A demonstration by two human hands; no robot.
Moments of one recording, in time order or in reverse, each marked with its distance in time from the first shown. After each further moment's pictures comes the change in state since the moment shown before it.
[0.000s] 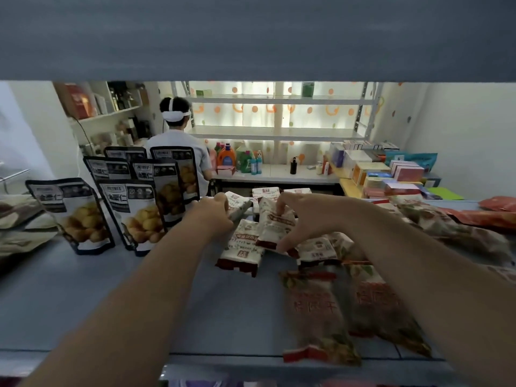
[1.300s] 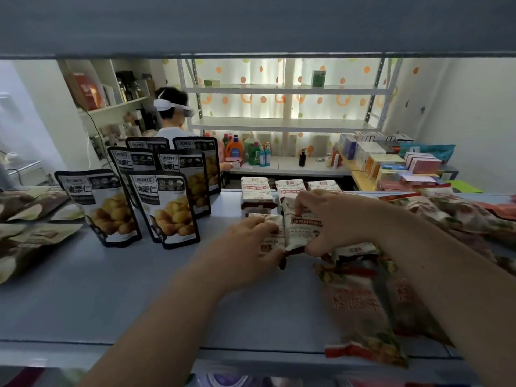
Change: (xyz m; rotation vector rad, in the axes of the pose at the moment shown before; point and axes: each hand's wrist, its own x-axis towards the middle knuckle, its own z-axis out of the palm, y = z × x) left_hand -0.094 -0.011 0.008 -0.127 0.052 0.403; right_hand 0.002 -0.024 0.017 -0.139 0.064 -0.028
